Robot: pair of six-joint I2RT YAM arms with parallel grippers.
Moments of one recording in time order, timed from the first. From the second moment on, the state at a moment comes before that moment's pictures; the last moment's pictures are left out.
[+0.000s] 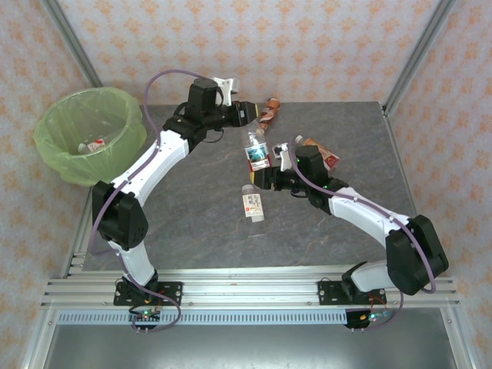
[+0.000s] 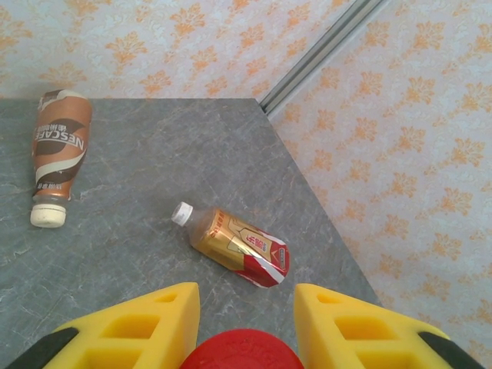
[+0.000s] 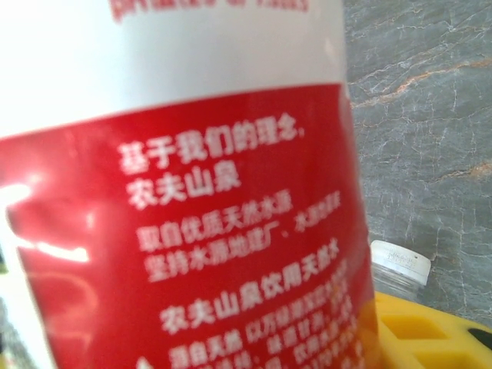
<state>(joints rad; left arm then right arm) -0.39 1.78 1.68 -0.30 0.42 -0.51 0.53 1.37 0.83 0.06 -0.55 0.50</state>
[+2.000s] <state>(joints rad) -0.30 1.44 1.63 -0.52 -0.20 -0.31 0.47 1.22 0.63 0.11 0.36 0.68</state>
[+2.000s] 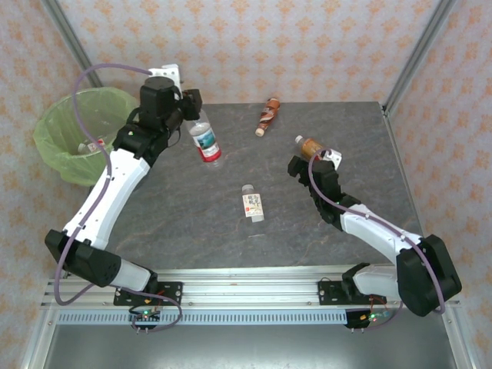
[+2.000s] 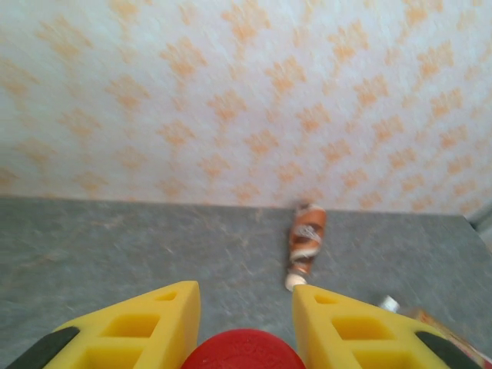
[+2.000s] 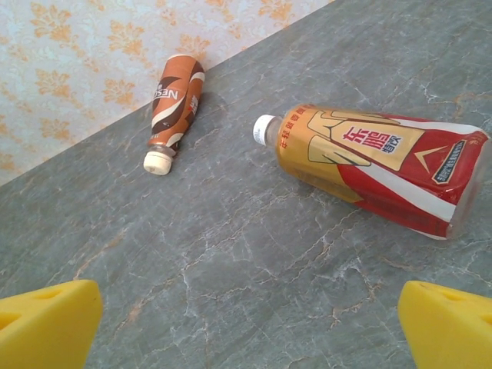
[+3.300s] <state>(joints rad) 0.20 1.43 1.73 -0.22 -0.57 0.23 0.43 1.18 0.60 0.13 0.38 0.72</state>
